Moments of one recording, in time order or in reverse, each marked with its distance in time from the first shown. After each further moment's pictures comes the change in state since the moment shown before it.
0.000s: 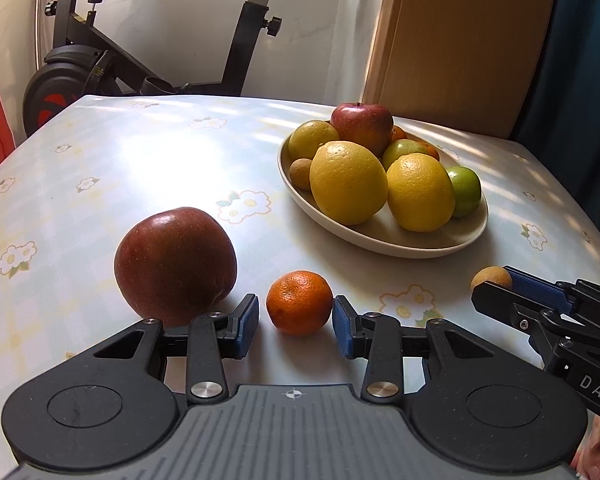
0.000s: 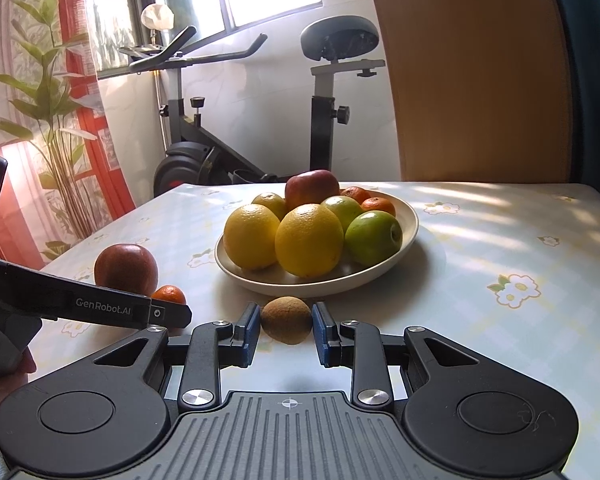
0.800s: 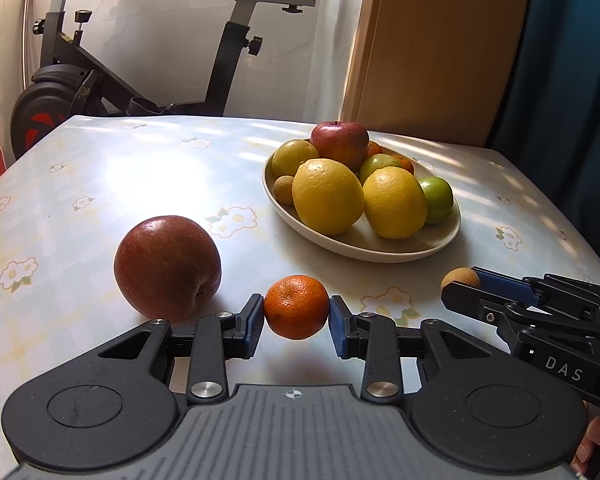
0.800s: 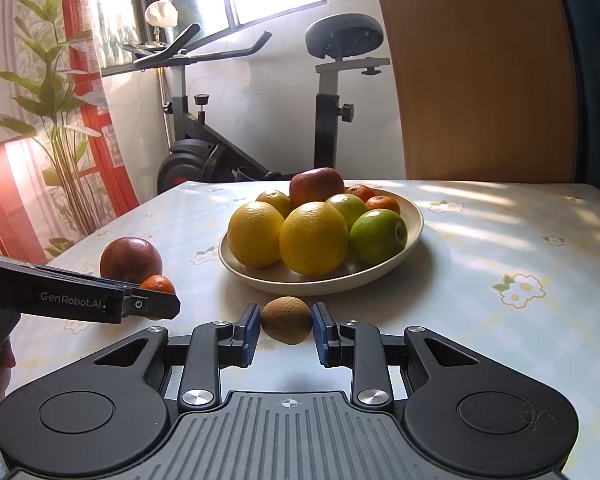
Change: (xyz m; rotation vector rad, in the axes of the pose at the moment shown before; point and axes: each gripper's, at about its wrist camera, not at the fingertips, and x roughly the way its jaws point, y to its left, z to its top) left arm -0.020 0.001 -0.003 0.041 -0.055 -0.049; right arm 0.001 -0.001 0.000 -0.004 0.008 0.013
